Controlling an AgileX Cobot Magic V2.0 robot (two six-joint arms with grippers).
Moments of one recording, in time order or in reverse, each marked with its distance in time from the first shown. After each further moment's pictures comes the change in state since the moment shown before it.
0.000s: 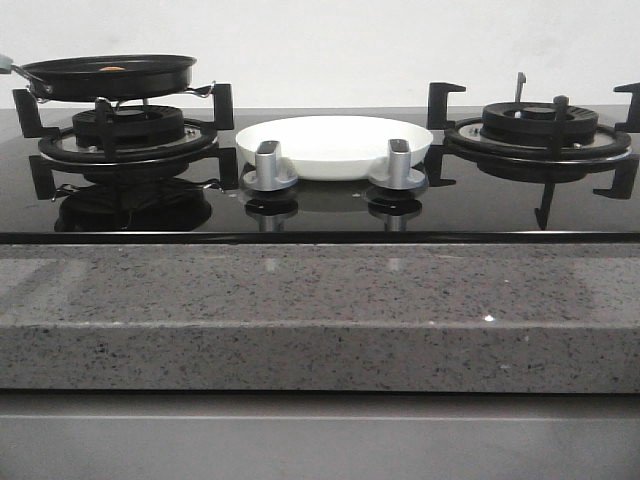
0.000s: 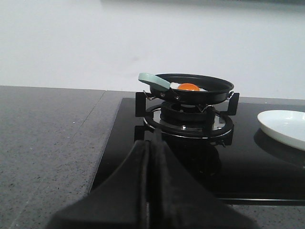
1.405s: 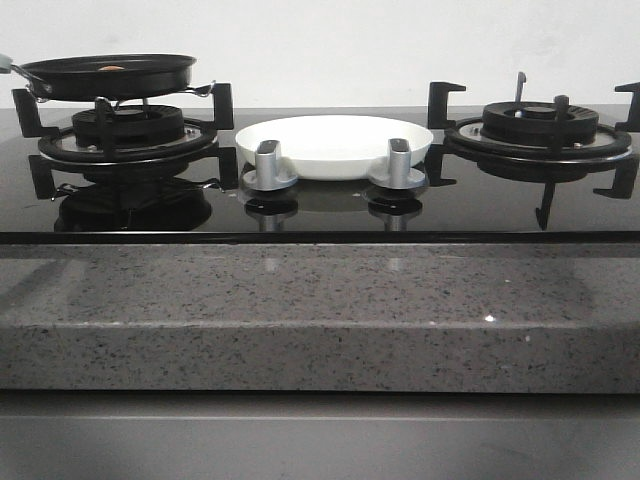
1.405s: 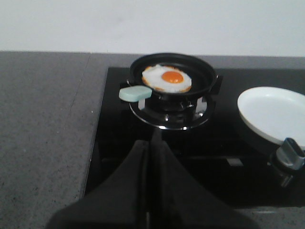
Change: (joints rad) left arm 0.000 0.482 -0.684 -0.001 0.583 0.000; right arm 0.000 0.544 -0.728 0.020 0.623 0.000
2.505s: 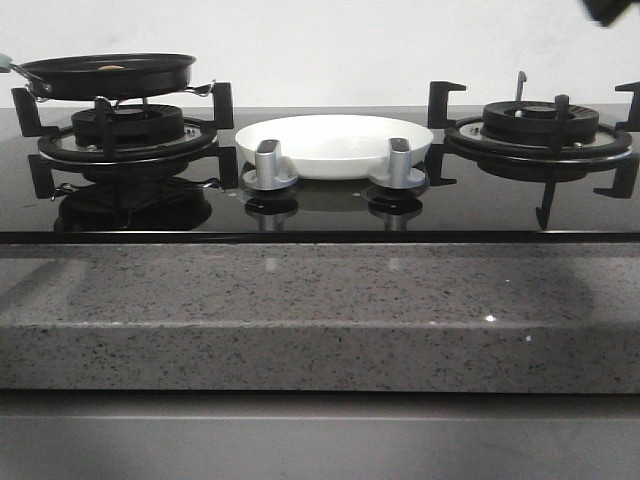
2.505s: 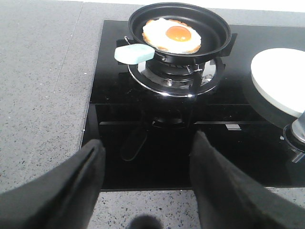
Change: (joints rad) left arm 0.000 0.141 0.000 -0.014 0.001 0.000; right arm 0.221 0.692 -0.417 0.132 0.046 -0.139
